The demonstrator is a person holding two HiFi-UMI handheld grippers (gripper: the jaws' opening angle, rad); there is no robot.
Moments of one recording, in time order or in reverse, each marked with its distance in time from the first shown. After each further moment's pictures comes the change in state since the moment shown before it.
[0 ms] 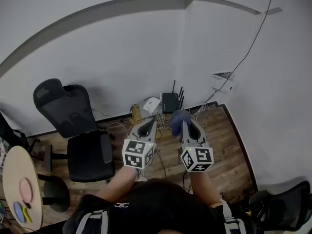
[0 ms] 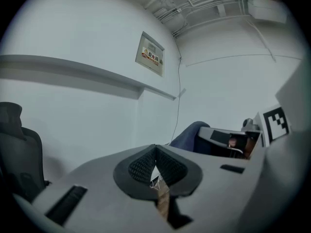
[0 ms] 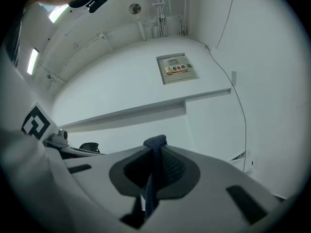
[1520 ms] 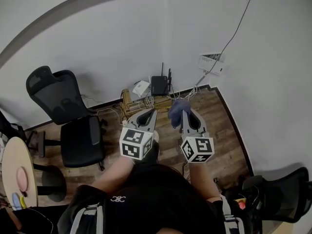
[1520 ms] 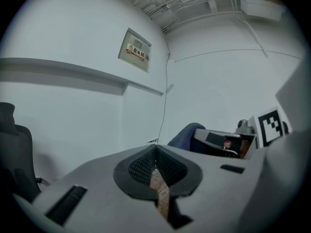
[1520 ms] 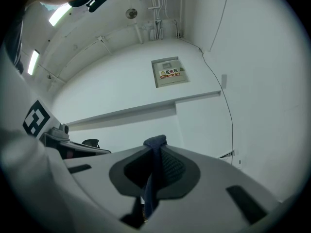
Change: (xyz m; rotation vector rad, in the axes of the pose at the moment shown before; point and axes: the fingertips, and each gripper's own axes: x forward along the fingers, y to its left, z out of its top) left arm -0.001 -0.127 -0.030 0.040 0.036 -0.066; right arm -0.104 -0.075 -0.011 0.002 0.013 -0.018
